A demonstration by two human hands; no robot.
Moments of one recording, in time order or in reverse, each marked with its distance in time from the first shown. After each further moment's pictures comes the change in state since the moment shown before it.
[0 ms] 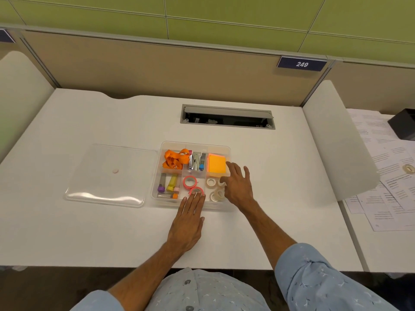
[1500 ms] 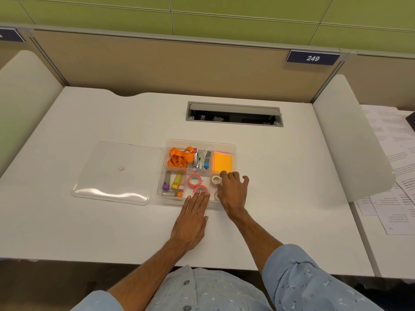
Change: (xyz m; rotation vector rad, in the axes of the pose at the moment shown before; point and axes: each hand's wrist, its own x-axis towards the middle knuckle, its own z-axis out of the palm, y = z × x) left_hand 0.003 -0.002 0.001 0.060 -0.025 0.003; right_hand -0.004 -0.045 0.027 0.077 0.091 0.237
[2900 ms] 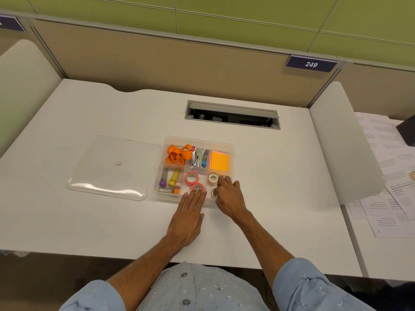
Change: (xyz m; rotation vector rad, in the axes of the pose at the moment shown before) left_hand -0.002 0.000 0.004 0.016 0.066 0.026; right_hand -0.023 0.007 -0.040 -0.032 -0.245 -0.326
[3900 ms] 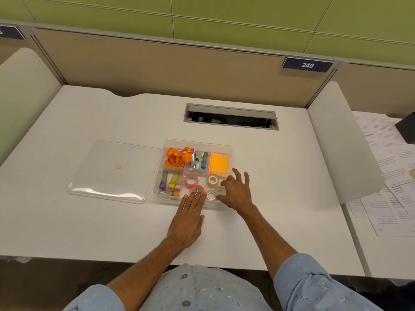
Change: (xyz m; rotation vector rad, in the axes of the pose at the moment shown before) left_hand 0.001 0.000 0.000 0.002 0.021 0.016; right_hand 0.015 0.030 -0.005 -0.039 -0.117 0.141
